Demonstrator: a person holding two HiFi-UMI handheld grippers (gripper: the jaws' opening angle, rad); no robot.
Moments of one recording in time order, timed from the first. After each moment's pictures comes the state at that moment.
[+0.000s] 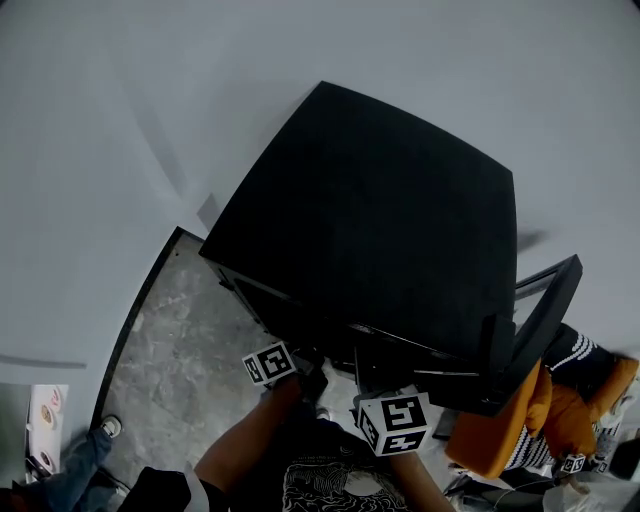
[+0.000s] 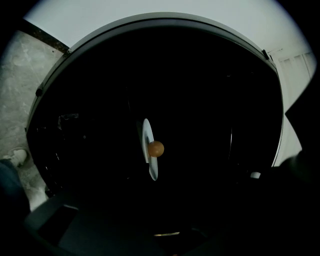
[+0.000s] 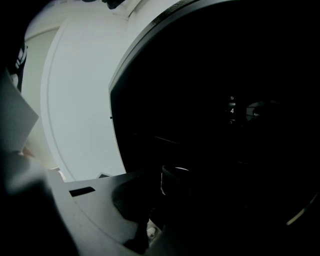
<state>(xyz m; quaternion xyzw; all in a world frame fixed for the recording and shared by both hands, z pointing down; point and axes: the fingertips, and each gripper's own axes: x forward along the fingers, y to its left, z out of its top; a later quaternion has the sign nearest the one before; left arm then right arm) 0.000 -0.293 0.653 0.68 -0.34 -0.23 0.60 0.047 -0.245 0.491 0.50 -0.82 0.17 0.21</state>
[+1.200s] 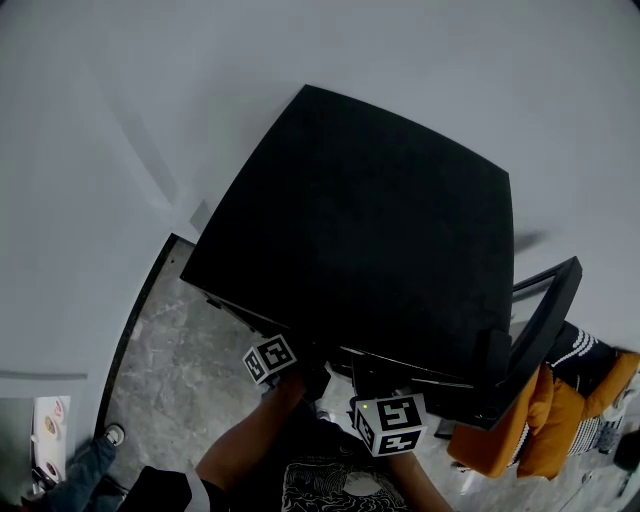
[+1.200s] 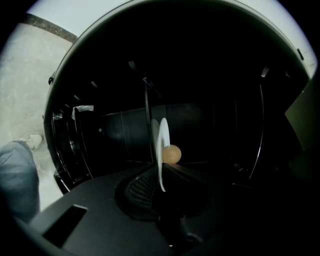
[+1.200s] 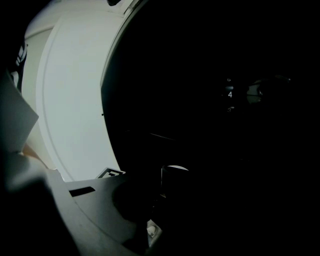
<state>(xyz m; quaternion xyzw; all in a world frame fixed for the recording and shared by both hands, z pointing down) 0.006 -0.315 0.679 0.60 -0.38 -0.21 0.67 0.056 -0.260 0.506 0.51 -0.81 0.18 0.21</state>
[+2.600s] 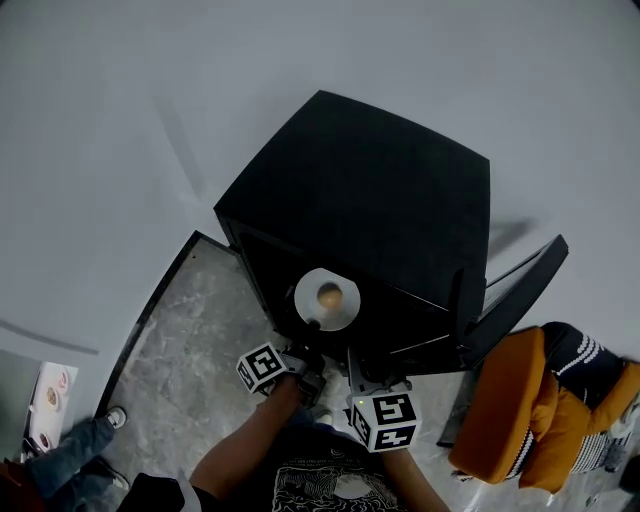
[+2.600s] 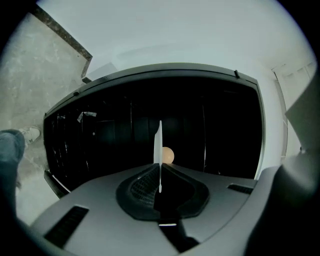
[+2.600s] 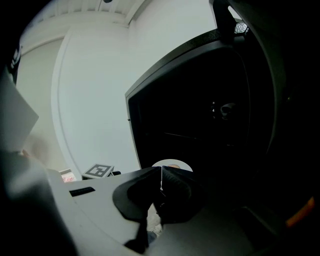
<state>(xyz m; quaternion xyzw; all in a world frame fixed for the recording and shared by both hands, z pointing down) -0.014 -0.228 0.606 0.61 -0.39 -0.30 0.62 0.058 -0.176 0.483 0.48 -0.84 0.18 0.18</state>
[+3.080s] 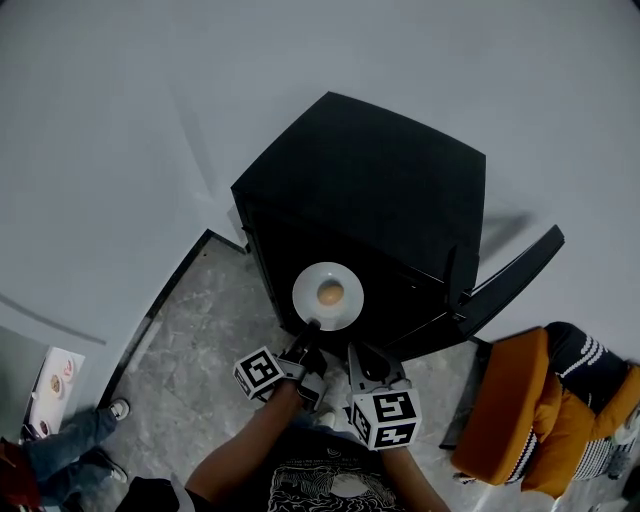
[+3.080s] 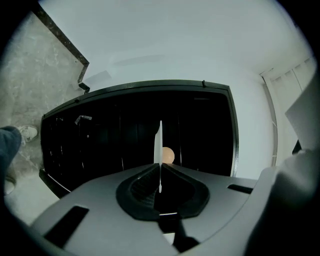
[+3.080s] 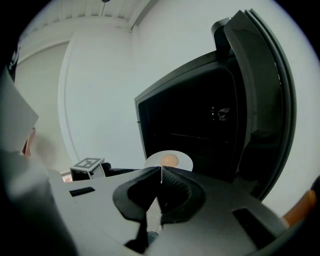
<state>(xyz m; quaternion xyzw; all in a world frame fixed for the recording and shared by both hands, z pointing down) -0.020 -0.180 0.551 0.62 -0.39 -0.34 0.59 0.058 -0.136 0.474 0.47 -0.85 0.17 0.17</state>
